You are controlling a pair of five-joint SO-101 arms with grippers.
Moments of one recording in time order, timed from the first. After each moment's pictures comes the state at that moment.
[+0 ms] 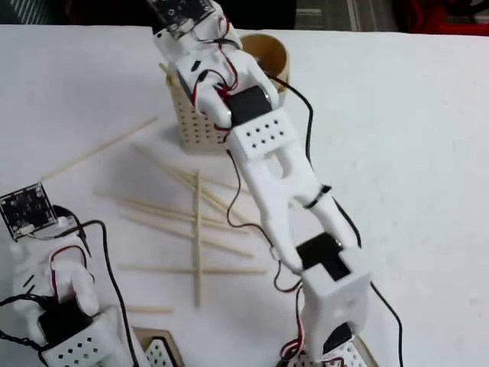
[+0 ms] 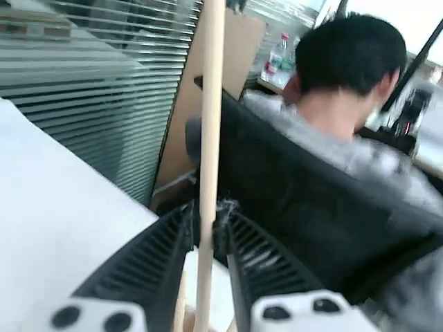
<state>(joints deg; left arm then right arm) -37.2 -95.2 83.0 53.8 -7.3 -31.5 19.2 -31.5 25.4 15.3</state>
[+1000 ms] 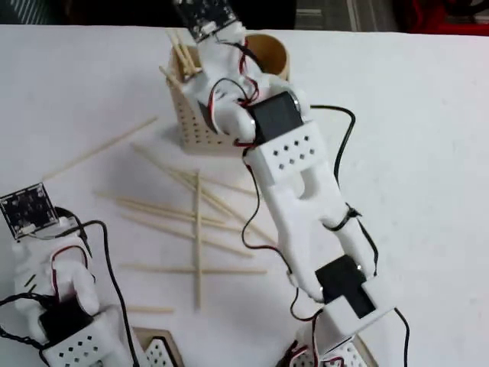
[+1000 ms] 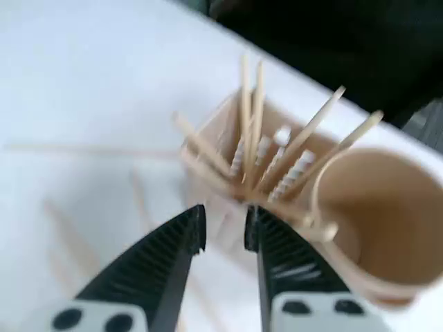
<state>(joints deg) -37.2 -95.2 84.7 53.2 -7.3 -33.5 5.4 -31.5 76.0 9.8</state>
